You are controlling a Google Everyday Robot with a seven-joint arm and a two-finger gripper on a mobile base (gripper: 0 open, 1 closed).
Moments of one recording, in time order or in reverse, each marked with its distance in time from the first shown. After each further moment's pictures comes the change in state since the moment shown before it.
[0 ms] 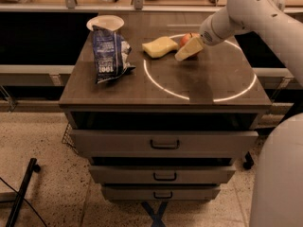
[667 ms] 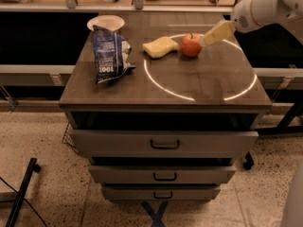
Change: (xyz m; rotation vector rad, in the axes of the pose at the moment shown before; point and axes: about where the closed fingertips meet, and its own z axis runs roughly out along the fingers) arm 0.002 -0.043 -0.086 -0.007 -0.146 0.001
